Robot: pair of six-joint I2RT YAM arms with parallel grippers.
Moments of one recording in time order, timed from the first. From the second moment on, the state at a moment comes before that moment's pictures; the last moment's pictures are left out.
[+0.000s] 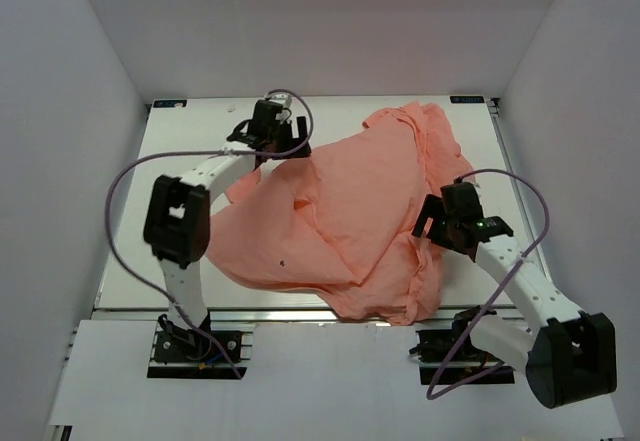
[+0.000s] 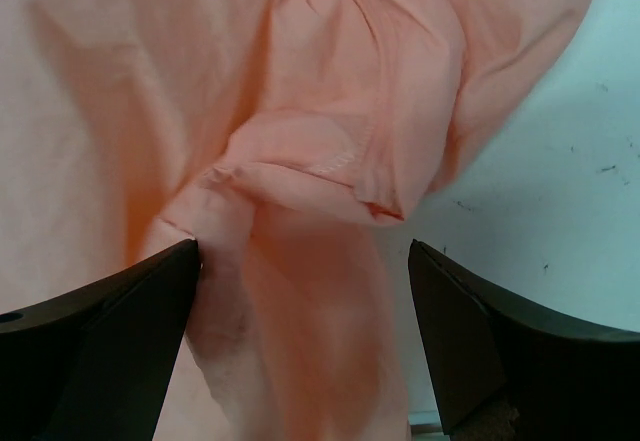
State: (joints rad) left arm -0.39 1.86 1.43 -0.23 0.04 -0.36; right arm 0.28 1.01 0.67 -0.58 0.13 0.54
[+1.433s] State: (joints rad) left arm -0.68 1.35 1.01 -0.73 -0.28 -0.79; right arm 0.30 2.23 2.00 -0.38 0.07 -0.09
